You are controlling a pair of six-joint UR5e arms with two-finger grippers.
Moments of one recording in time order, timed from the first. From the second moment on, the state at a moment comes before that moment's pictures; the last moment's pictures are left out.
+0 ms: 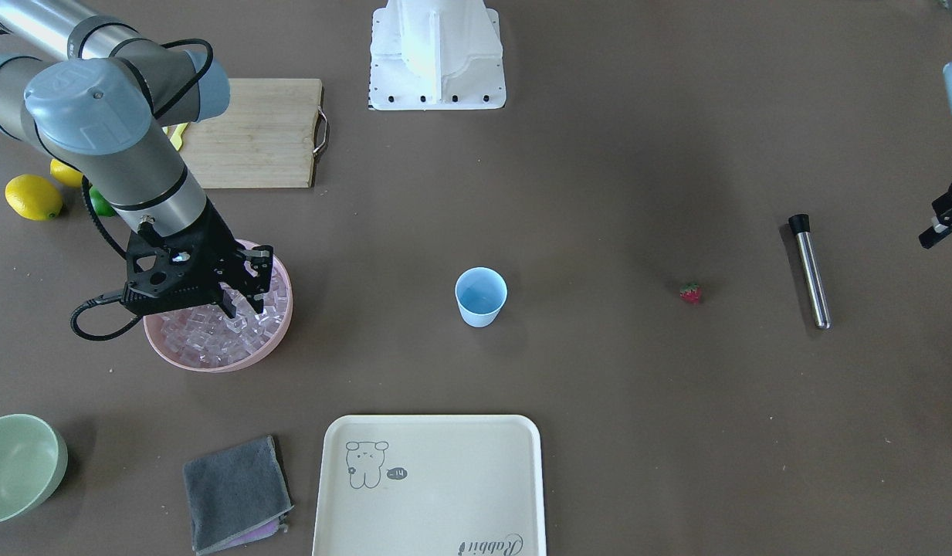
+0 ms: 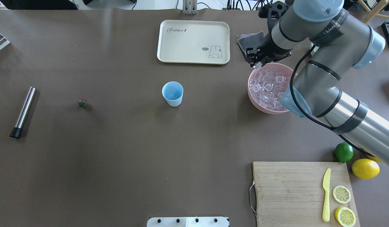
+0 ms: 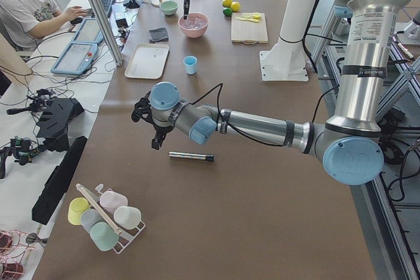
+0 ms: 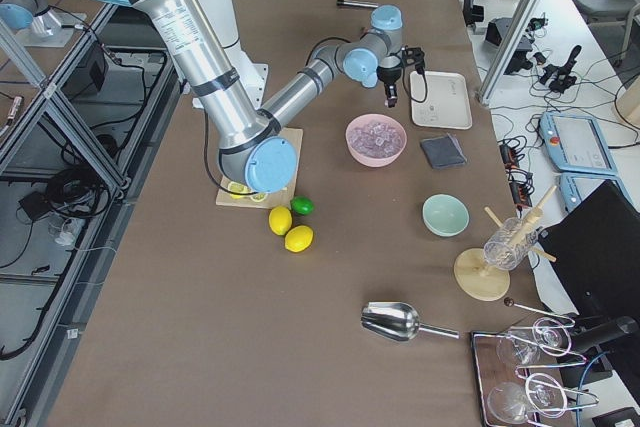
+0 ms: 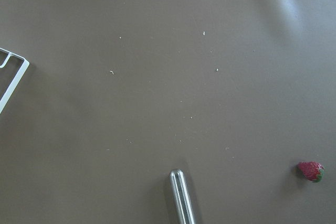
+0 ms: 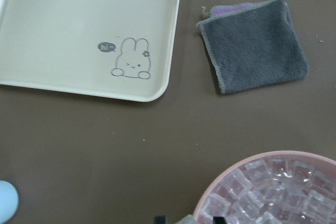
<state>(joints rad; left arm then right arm) -1.41 -1.66 -1.64 -2.00 -2.45 -0.24 0.86 -0.95 1.71 -1.52 2.03 0.92</state>
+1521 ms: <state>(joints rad) -1.41 -1.66 -1.58 -2.05 -2.45 -0.24 0.56 -0.53 1.38 -1.53 1.69 1.23</state>
